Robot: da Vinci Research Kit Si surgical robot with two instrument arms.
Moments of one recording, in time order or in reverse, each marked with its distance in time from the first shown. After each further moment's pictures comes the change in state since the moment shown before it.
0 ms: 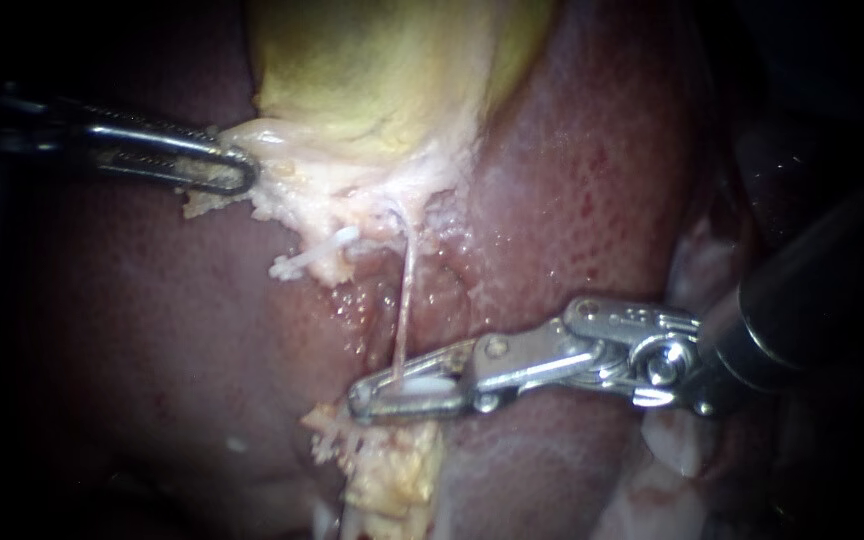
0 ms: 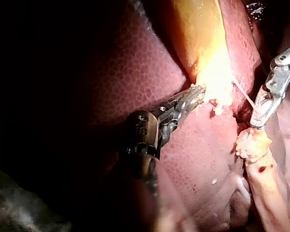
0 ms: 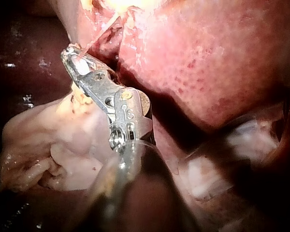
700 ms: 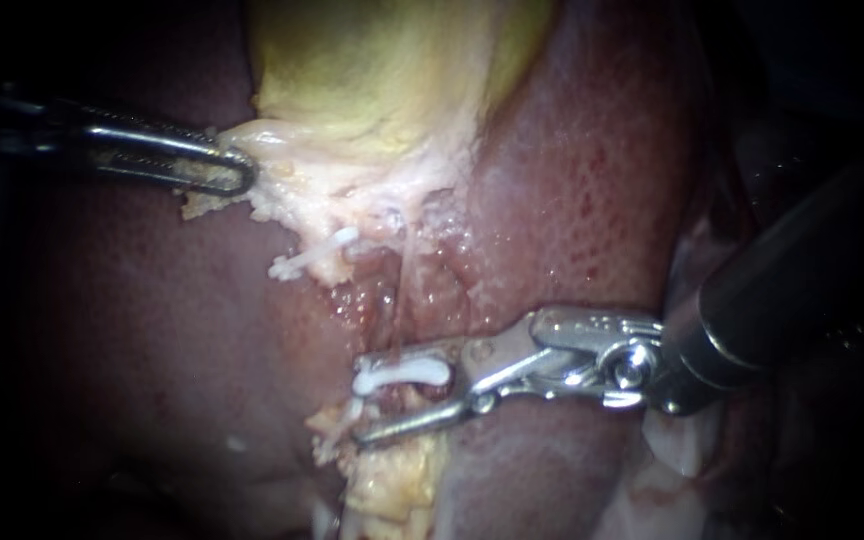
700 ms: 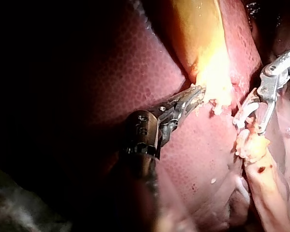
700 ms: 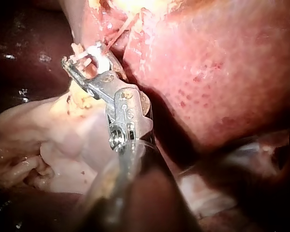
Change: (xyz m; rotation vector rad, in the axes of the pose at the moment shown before) right arm -0.001 0.003 0.002 -0.178 0.072 -0.142; left arm 0.000 0.000 0.000 -0.001 0.000 0.000
